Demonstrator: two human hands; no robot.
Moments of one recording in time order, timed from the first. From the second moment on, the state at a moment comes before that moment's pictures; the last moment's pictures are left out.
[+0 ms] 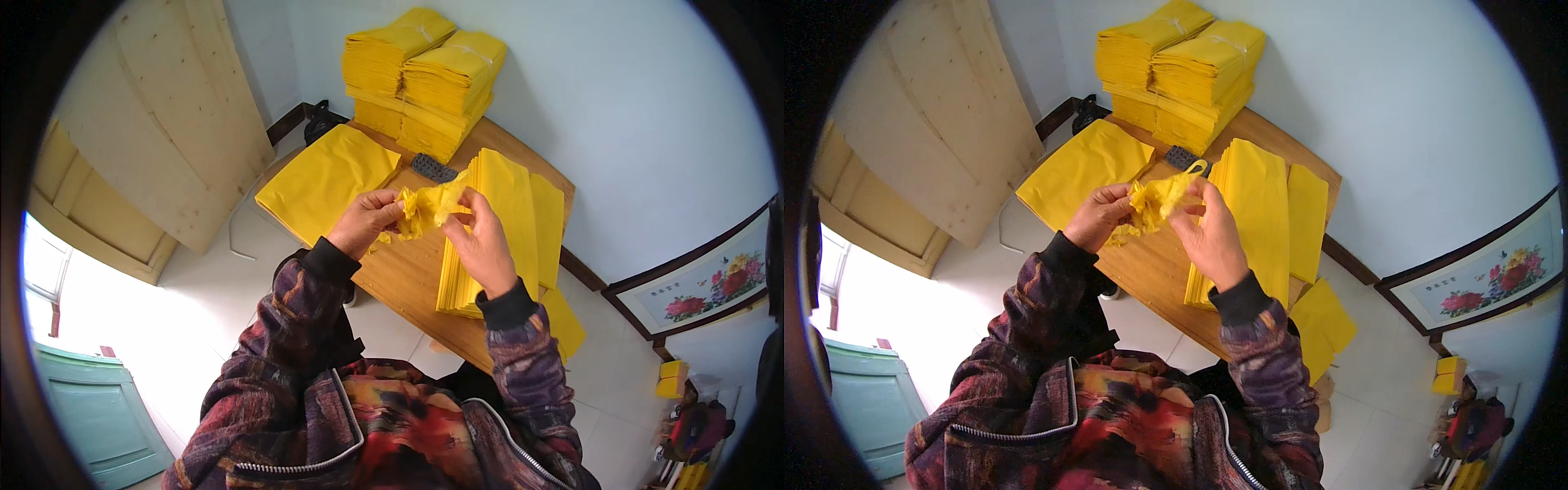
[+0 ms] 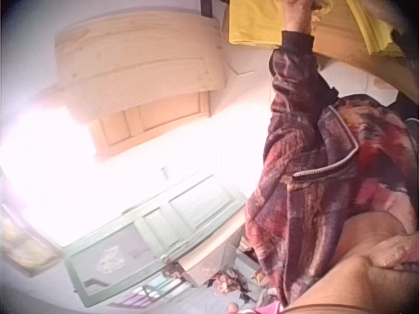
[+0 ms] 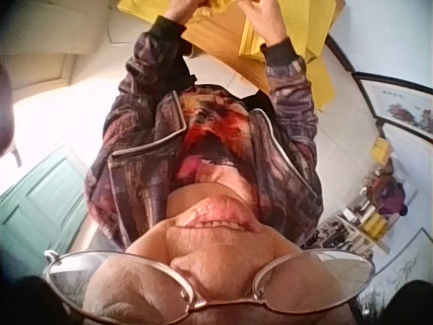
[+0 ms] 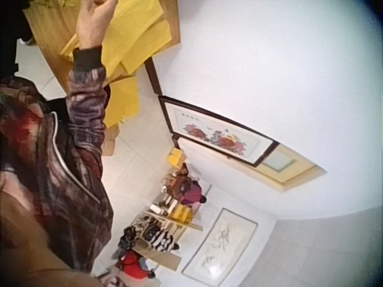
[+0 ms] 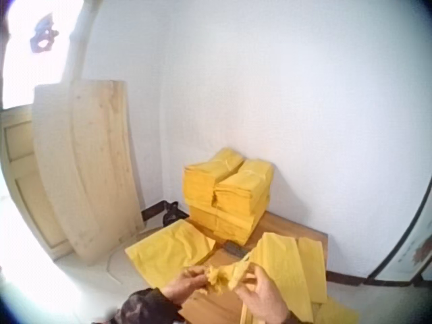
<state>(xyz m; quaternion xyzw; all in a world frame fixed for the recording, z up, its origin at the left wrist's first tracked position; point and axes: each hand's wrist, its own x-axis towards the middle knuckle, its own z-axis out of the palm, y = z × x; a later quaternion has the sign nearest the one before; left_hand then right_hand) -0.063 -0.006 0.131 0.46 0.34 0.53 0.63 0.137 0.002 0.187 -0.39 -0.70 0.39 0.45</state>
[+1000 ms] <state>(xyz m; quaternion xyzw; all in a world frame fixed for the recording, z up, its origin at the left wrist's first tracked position) -0.068 0.036 0.097 0.33 0.35 0.57 0.67 0.090 0.078 0.185 -0.50 -0.76 0.36 0.22</state>
